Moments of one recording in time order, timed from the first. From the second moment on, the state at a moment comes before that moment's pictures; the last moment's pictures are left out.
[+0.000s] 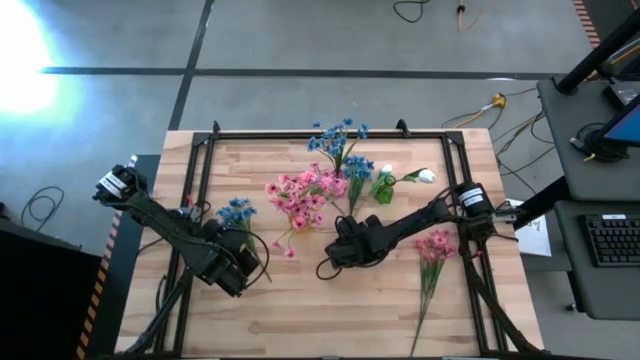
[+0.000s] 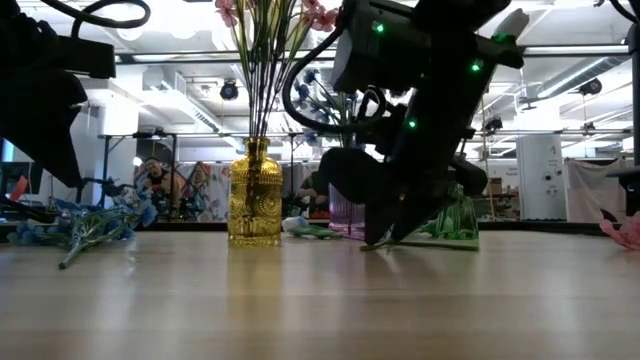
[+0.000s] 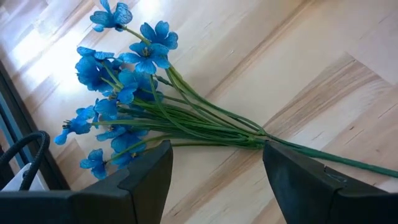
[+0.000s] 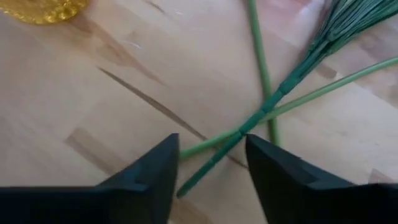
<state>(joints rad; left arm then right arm) -0.68 1.45 0.85 -1.15 -0.53 -1.53 0.25 2.04 1.26 -0.60 0.55 1.15</state>
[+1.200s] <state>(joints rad) -0.68 1.45 0.85 -1.15 -0.53 -1.53 0.37 1.89 1.25 -0.87 0.20 1.15</state>
